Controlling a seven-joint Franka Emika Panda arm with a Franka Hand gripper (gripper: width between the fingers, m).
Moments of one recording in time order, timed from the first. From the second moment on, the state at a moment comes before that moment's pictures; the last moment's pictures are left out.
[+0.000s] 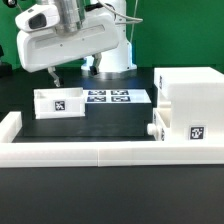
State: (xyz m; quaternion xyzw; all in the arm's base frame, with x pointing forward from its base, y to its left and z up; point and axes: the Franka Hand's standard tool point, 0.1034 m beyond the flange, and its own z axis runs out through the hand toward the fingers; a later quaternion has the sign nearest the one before) arm 0.423 -0.093 0.072 -0.98 -0.16 0.05 0.08
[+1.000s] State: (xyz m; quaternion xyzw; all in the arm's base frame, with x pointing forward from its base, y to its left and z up) arm 0.396 -0.100 0.026 -0.99 -0.12 0.01 0.02
